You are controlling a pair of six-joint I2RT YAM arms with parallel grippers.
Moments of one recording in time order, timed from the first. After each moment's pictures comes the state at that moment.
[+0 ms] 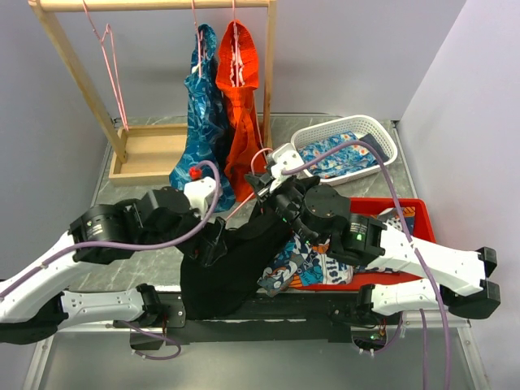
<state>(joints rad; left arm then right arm) -1.11 0.97 1.45 -1.20 -0.14 -0.43 1.27 1.13 1.26 -0.08 0.56 -0.06</state>
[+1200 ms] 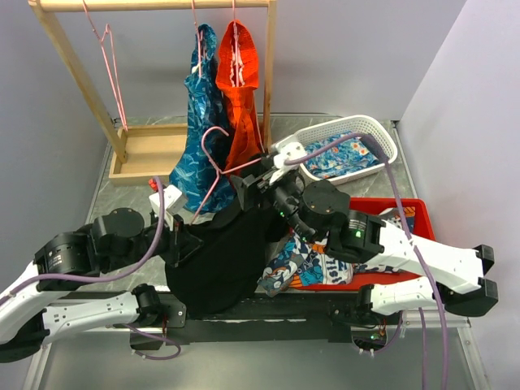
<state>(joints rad) -1.12 0.69 1.22 -1.00 -0.15 -0.44 1.28 1.18 1.34 -0.09 0.62 -0.01</state>
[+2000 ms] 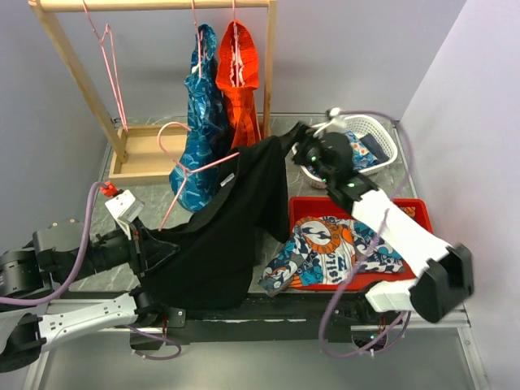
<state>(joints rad) -1.09 0.56 1.34 -1.10 -0.09 -0.43 0.53 1.28 1.11 0.03 0.13 0.66</state>
